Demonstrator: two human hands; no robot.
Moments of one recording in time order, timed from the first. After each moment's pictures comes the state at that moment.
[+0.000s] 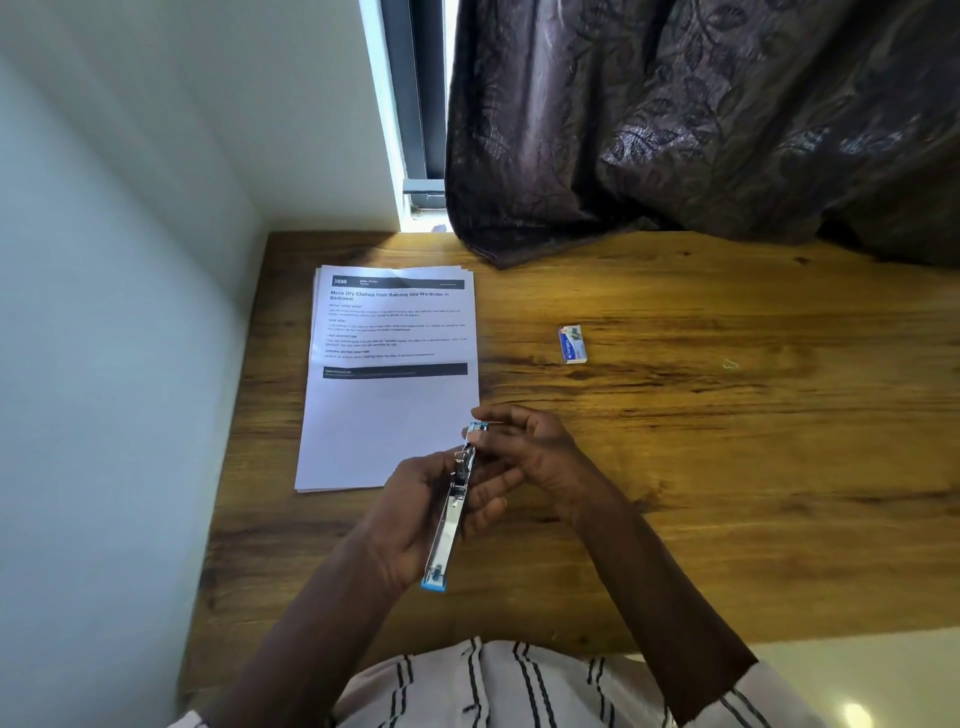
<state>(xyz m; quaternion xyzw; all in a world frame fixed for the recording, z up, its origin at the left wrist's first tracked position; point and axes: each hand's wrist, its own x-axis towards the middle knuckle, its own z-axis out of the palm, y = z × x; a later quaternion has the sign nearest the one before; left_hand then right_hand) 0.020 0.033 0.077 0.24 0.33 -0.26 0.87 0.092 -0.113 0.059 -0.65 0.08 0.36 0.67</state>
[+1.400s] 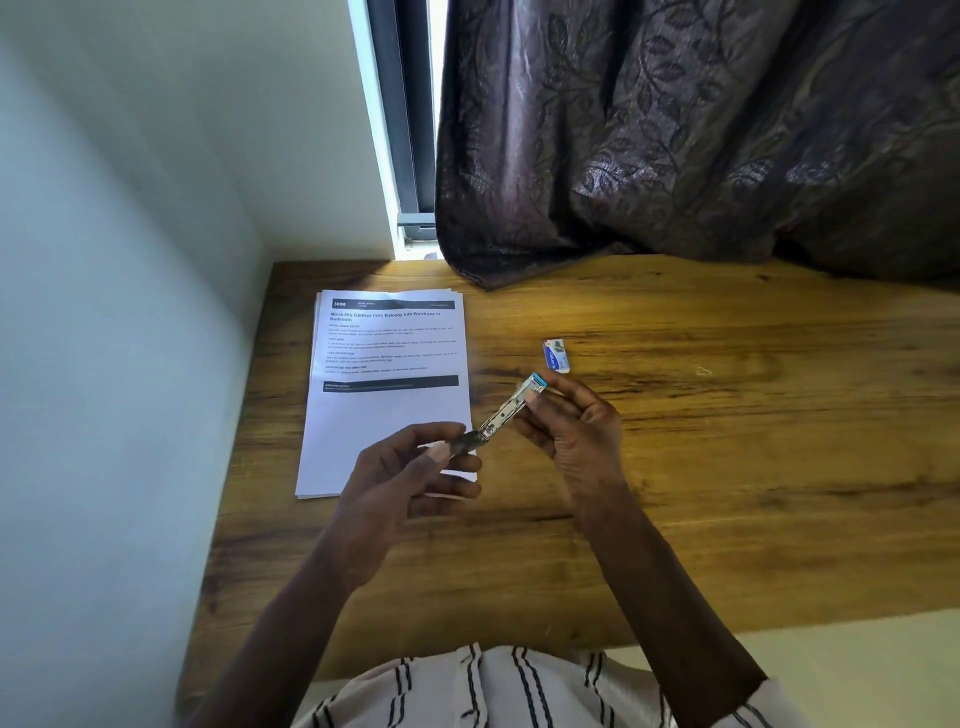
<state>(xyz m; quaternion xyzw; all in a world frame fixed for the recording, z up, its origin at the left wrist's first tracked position) -0.007 0.059 0.094 0.59 0.10 -0.11 0.79 0.084 -0.132 0.079 -0.55 0.17 0.10 0.81</state>
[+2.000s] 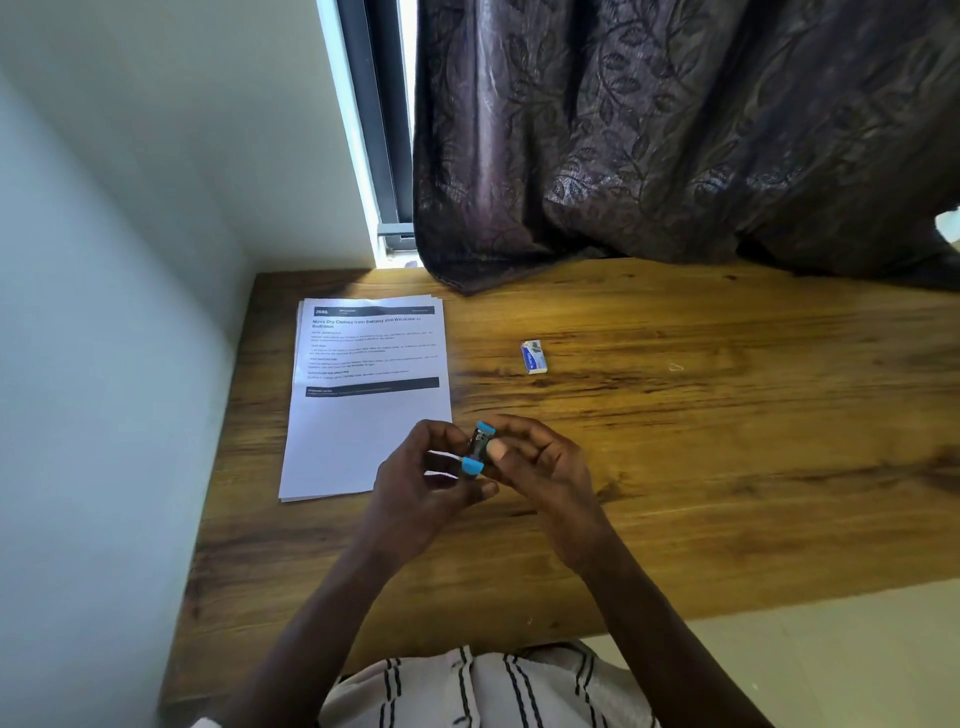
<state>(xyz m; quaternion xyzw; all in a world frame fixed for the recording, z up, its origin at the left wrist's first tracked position) 0.002 0.025 0.061 0.76 0.05 -0.04 0.65 0.030 -0.153 0.086 -0.61 -0.03 0.17 0.77</state>
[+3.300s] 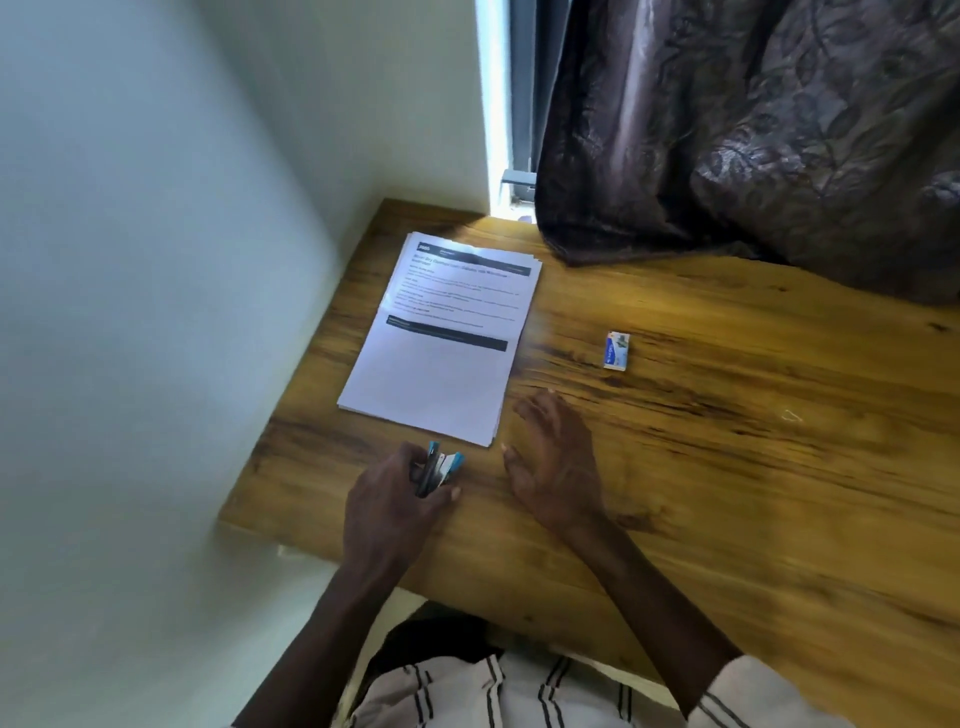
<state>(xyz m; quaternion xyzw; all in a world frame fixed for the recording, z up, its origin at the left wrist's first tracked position) -0.058 -0.008 0.041 0.89 0.36 0.04 0.28 0.081 -0.161 0.000 -0.90 -0.31 0.06 0.30</state>
